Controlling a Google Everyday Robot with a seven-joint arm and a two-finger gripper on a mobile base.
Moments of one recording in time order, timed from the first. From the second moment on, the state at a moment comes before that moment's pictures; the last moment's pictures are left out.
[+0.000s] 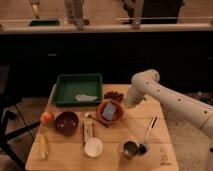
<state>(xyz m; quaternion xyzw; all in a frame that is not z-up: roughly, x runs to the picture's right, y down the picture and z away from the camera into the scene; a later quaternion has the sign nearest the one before) 0.136 0.100 0.846 -0.29 -0.10 0.04 0.95</state>
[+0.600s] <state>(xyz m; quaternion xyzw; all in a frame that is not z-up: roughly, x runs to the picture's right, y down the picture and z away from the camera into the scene) 0.161 0.088 0.865 -0.26 -0.09 0.03 0.96</state>
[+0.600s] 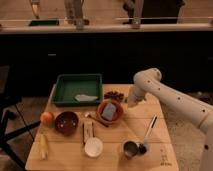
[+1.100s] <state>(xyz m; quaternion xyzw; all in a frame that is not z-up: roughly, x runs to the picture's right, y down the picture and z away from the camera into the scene) 0.176 0.078 0.885 -0.22 -0.10 0.02 0.97</state>
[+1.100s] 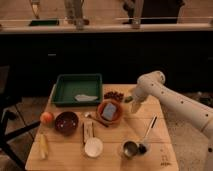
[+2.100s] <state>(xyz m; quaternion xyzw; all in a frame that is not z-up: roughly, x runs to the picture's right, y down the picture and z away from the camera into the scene) 0.209 0.073 0.933 -0.26 -0.10 0.05 0.96</state>
